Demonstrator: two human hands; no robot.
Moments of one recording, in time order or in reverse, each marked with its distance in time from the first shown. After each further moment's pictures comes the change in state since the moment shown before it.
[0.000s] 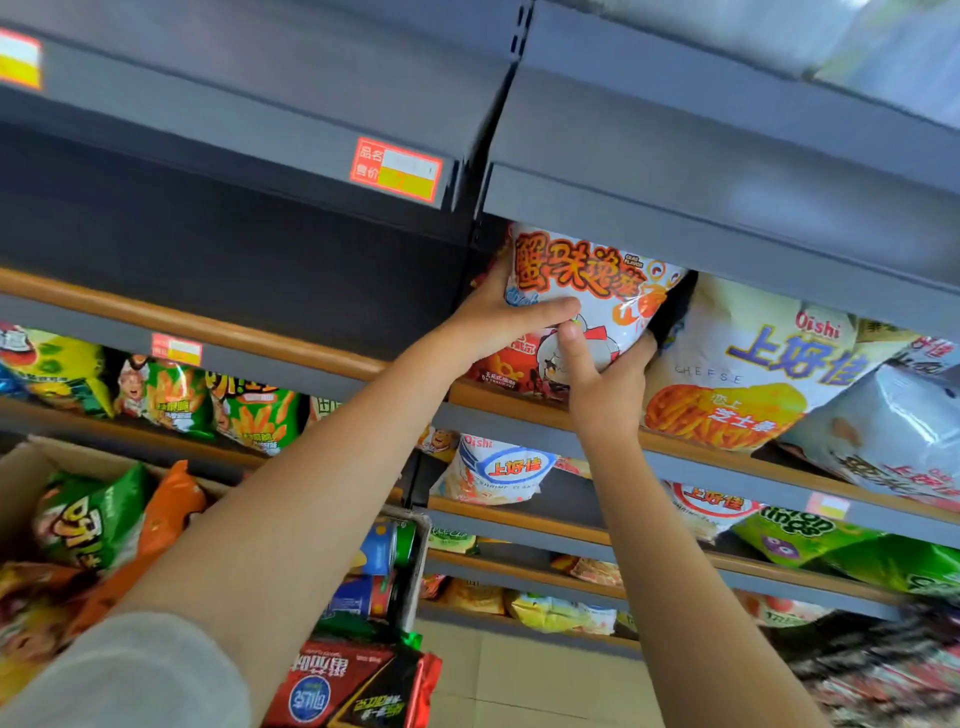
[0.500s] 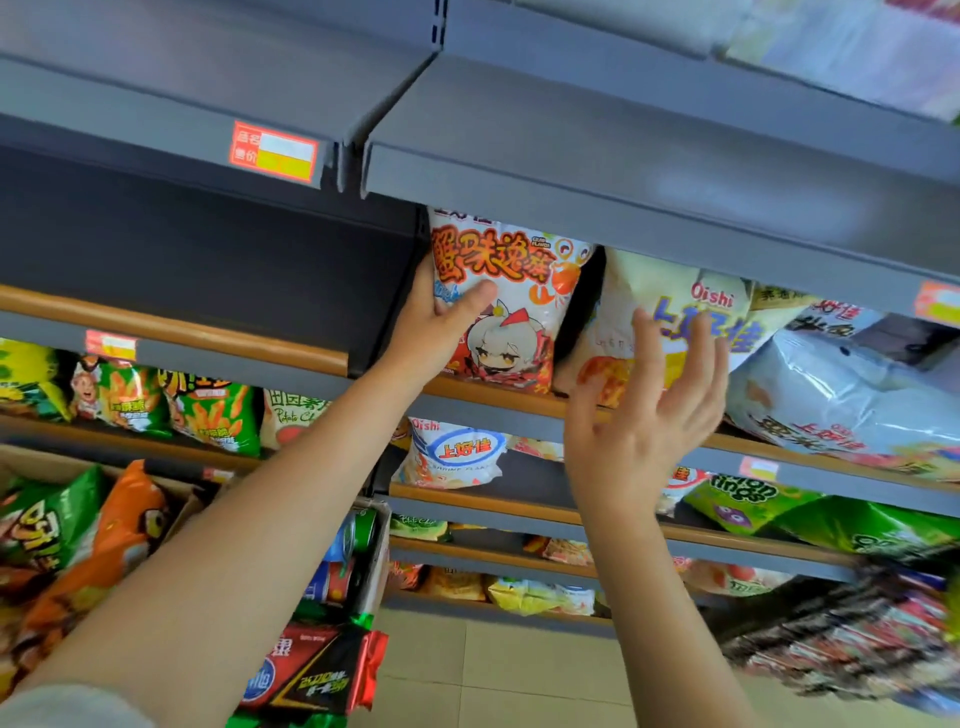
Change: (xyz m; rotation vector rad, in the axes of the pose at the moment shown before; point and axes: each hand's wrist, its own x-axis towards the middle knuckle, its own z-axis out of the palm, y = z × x) left_hand -0.027 -0.007 0.043 -0.065 0.260 0.042; right_hand -0.042 0.006 -0.088 -0.662 0.538 -0.622
